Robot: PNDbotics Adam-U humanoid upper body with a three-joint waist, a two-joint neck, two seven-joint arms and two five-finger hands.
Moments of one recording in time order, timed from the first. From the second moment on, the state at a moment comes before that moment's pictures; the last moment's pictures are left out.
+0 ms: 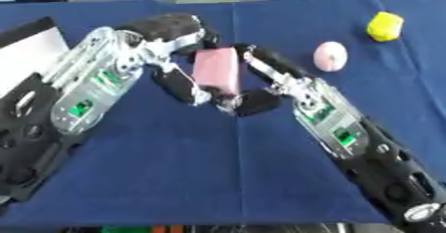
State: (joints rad) left arm -0.91 0.40 -0.59 -1.64 -0.69 0.30 -0.62; right arm -0.64 -0.27 0.46 -1.57 0.45 0.10 0.27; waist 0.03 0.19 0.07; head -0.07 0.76
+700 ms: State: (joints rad) left arm -0.91 0.40 -0.59 -1.65 -0.69 0.30 -0.62; right arm -0.64 -0.27 0.46 -1.58 0.43 0.11 0.30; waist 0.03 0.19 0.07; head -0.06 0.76
